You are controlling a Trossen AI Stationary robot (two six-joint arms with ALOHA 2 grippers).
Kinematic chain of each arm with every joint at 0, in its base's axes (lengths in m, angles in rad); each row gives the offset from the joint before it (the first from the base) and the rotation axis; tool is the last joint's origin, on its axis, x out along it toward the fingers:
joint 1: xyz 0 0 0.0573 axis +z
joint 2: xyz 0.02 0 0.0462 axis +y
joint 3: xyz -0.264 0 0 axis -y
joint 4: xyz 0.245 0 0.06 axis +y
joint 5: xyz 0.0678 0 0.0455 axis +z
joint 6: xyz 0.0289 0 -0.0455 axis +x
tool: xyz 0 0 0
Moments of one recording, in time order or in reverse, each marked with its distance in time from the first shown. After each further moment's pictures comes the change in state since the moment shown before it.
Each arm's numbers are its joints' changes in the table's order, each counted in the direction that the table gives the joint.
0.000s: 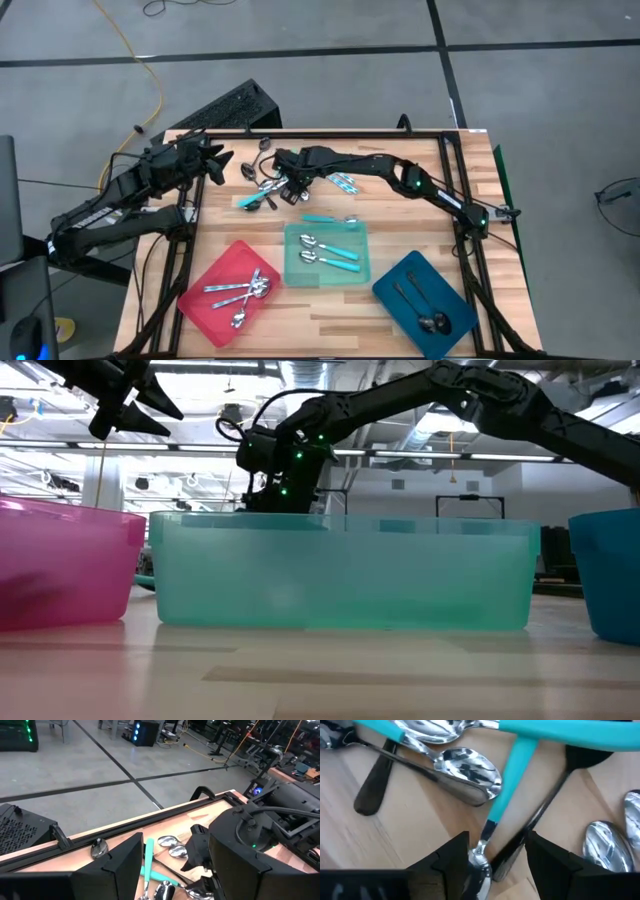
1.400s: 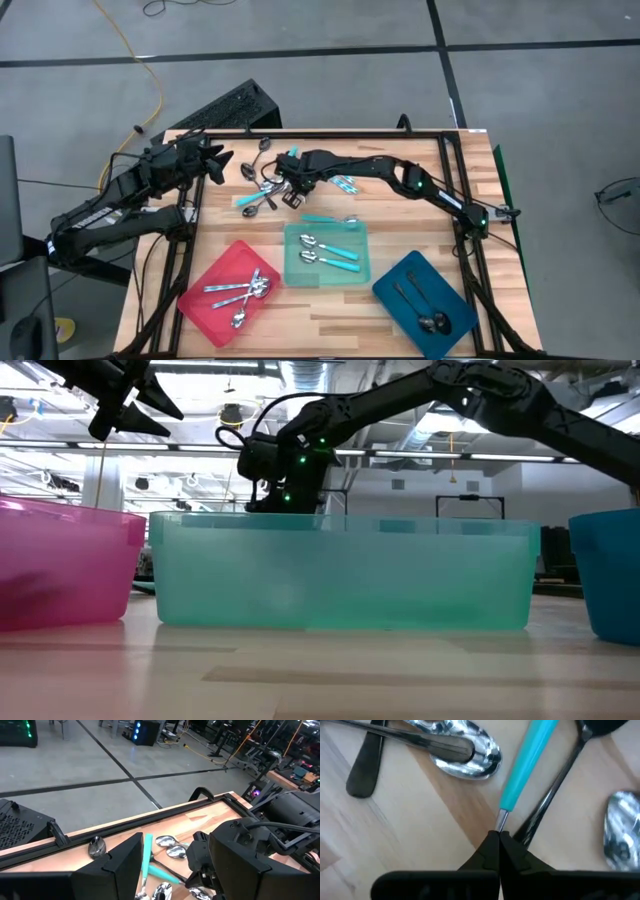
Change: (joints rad) left arm 0.000 0.000 0.000 0.000 -0.001 -0.029; right arm 0.021 -0.012 -0.062 0.049 0.026 0.071
